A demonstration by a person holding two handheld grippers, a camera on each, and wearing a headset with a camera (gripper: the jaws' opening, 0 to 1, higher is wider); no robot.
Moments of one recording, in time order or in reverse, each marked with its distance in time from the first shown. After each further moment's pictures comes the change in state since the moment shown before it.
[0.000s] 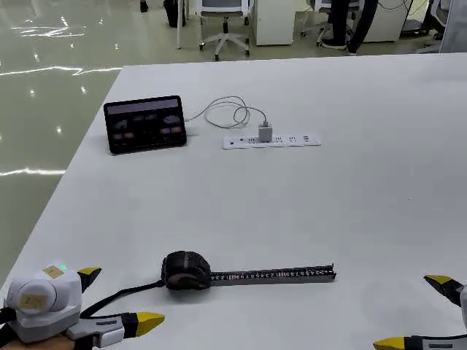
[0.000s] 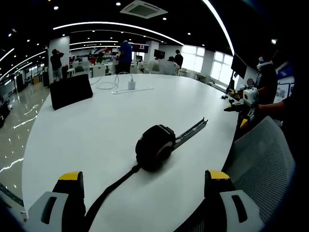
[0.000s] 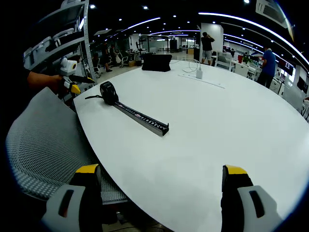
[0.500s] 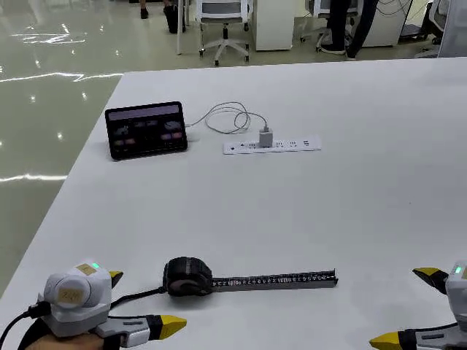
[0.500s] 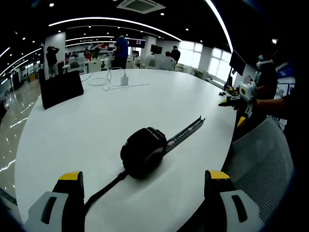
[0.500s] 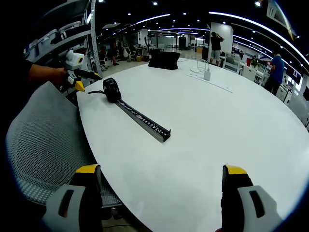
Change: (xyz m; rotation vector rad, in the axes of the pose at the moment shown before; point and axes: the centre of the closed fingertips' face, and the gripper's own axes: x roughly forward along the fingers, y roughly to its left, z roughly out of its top) left arm 0.031 -0.022 0.009 0.001 0.046 -0.031; right arm 0.013 -0.002 0.017 -0.091 0.028 0.034
